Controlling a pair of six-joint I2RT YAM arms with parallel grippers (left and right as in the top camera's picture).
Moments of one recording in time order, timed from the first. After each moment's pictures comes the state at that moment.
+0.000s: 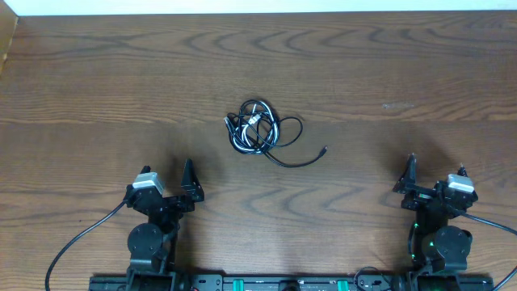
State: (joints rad) left arm -0.08 0.02 0.03 -0.12 -0.11 -0.27; right arm 0.00 0.02 0.01 -0.05 0.24 0.07
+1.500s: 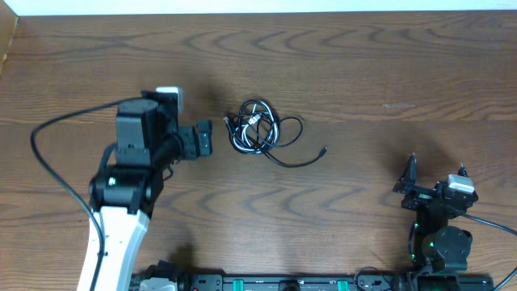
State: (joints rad) left arm -0.09 1.08 0.98 -0.66 0.13 -0.11; right arm 0.00 0.01 0.01 -0.05 0.24 0.07
